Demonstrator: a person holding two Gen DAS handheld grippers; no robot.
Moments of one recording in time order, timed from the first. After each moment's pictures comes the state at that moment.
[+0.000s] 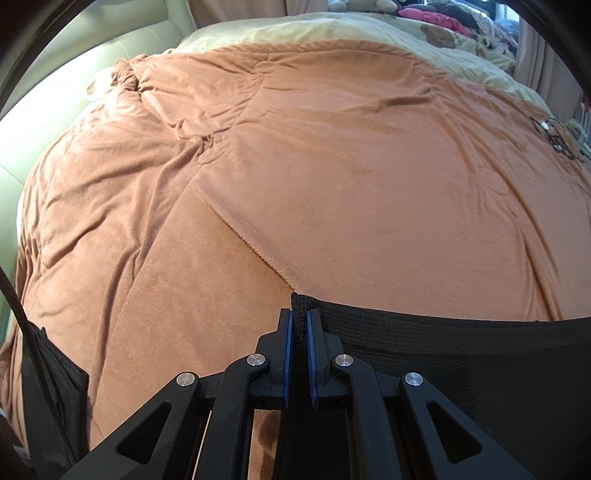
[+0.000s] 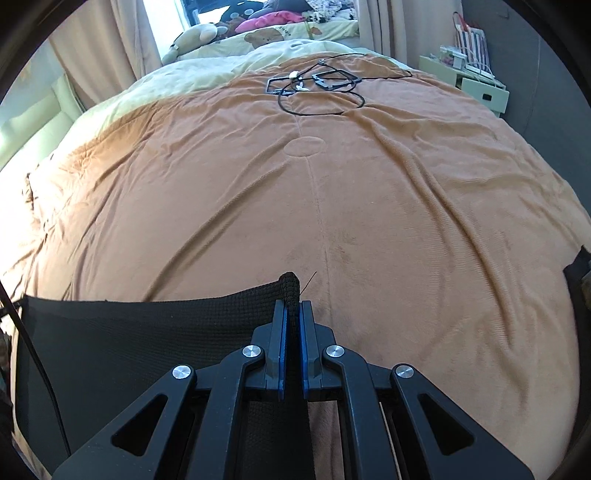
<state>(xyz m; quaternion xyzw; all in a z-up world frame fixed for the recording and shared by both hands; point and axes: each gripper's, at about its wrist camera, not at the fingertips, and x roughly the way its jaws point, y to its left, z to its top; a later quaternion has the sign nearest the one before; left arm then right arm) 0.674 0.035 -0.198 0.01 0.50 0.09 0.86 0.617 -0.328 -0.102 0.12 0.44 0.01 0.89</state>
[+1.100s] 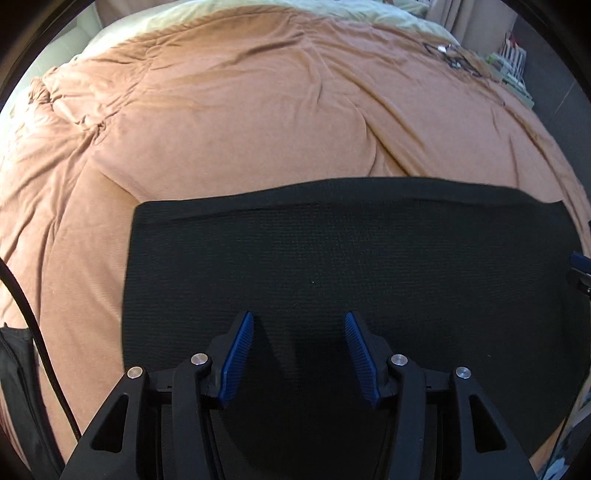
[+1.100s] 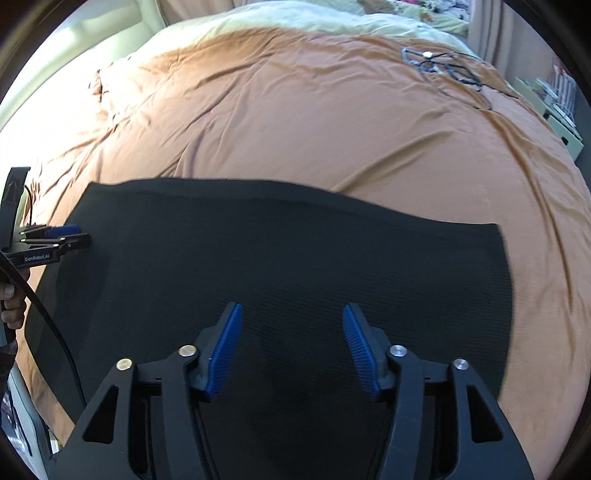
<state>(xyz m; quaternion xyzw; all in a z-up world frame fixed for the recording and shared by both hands) 0.600 -0.077 -0.204 0.04 0.57 -0.06 0.82 0.576 -0.196 -0.088 0.00 0.51 0.14 0.85</state>
